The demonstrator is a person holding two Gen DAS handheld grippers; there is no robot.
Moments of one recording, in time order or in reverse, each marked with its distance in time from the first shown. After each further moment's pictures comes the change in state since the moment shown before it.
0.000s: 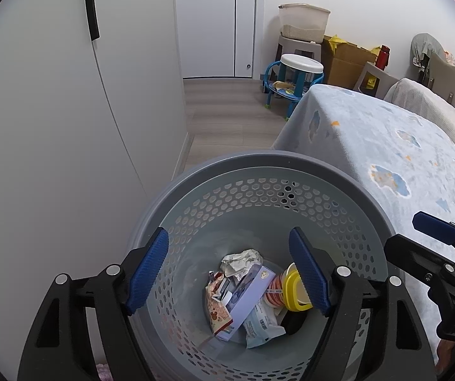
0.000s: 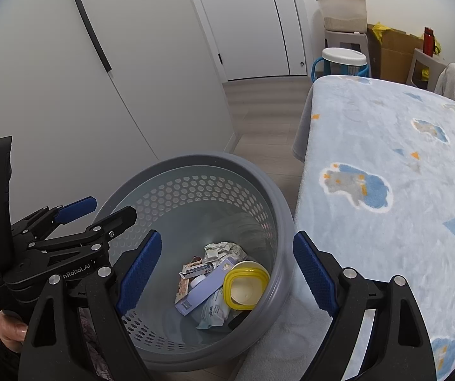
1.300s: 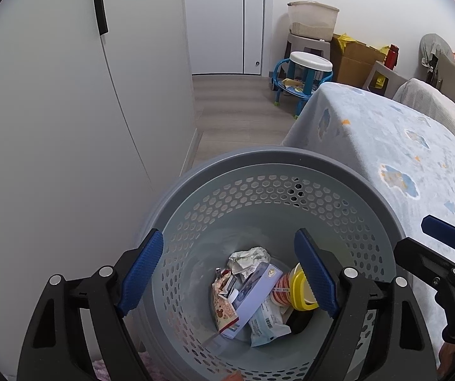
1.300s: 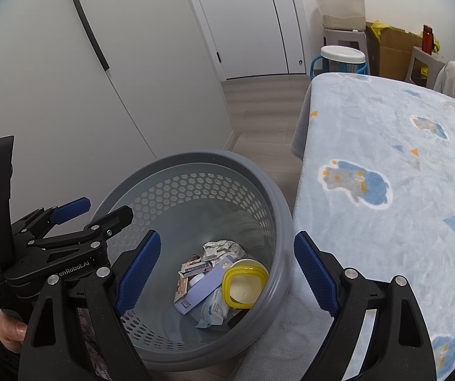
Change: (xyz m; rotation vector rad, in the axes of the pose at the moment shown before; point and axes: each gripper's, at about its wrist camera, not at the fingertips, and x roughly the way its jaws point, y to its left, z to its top) left arm 0.003 -0.002 0.000 -0.020 0.016 0.040; right arm 0.000 -0.003 -0.003 0.006 0.003 -0.001
